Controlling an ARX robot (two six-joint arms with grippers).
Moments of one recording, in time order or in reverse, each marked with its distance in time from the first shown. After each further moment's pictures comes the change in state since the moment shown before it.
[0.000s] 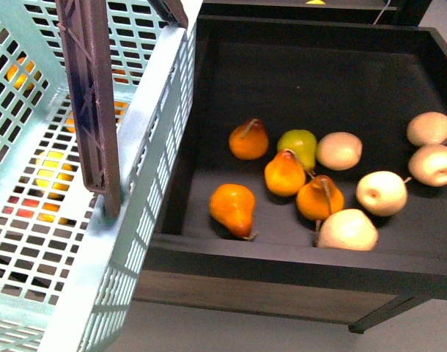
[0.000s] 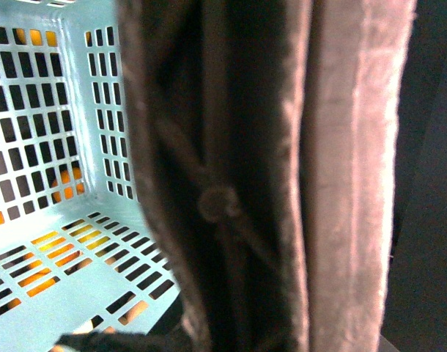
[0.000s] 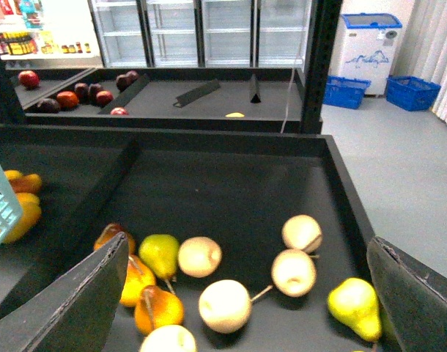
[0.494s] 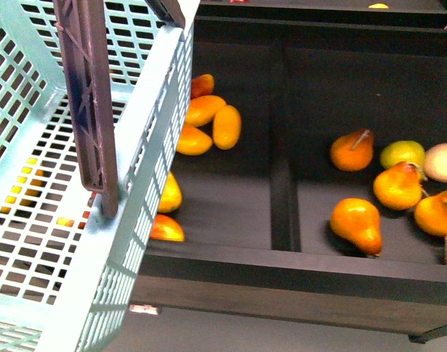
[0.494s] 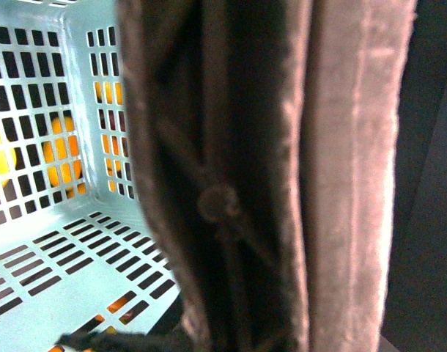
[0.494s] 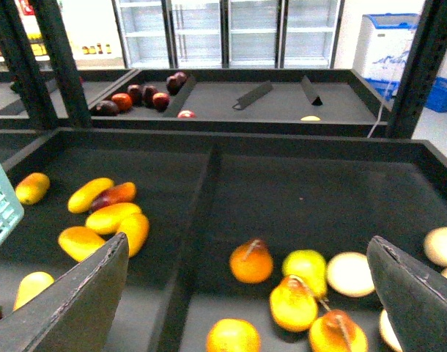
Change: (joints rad) left arm 0.000 0.000 0.000 0.000 -0.003 0.002; right arm 0.000 0.000 0.000 0.000 0.002 0.000
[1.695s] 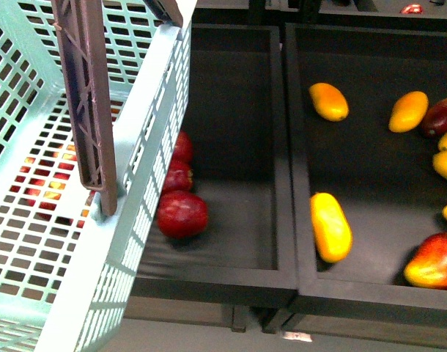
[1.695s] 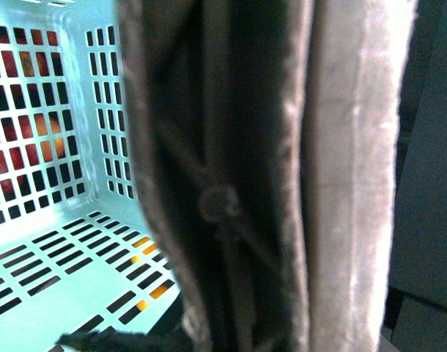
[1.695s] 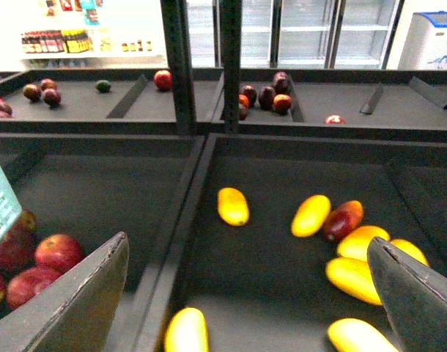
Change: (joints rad) left arm 0.001 0.001 0.000 0.000 -0.005 0.002; right arm 0.000 0.000 0.000 0.000 0.000 0.000
